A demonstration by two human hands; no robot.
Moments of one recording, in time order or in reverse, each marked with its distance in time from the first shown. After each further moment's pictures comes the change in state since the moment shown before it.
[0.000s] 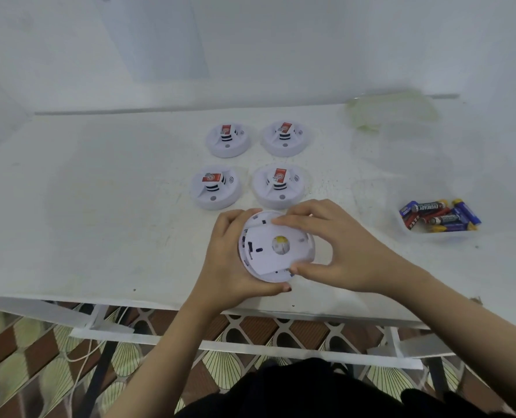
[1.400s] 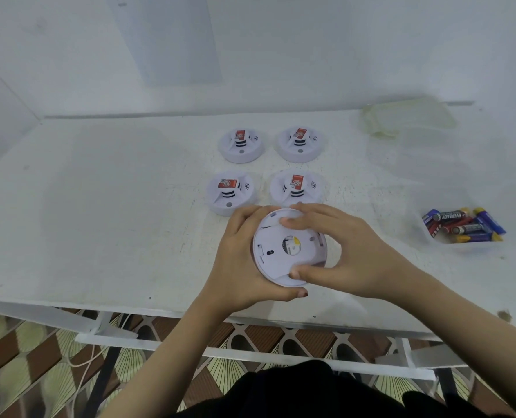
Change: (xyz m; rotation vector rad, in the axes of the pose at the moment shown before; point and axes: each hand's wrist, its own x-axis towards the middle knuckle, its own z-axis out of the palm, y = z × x) left_hand 0.012 -0.005 -0.017 -0.026 0.044 0.130; right_hand 0.020 -0.017 0.010 0.154 0.085 0.065
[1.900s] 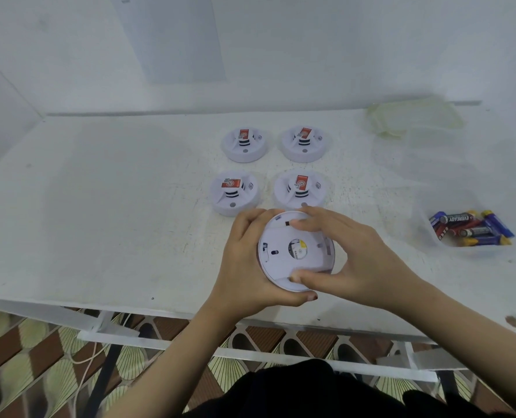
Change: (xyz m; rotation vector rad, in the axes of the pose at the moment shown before) left_hand -0.005 0.004 0.005 -0.014 0.033 -0.051; right_hand -0.006 0.000 0.006 -0.102 0.073 -0.053
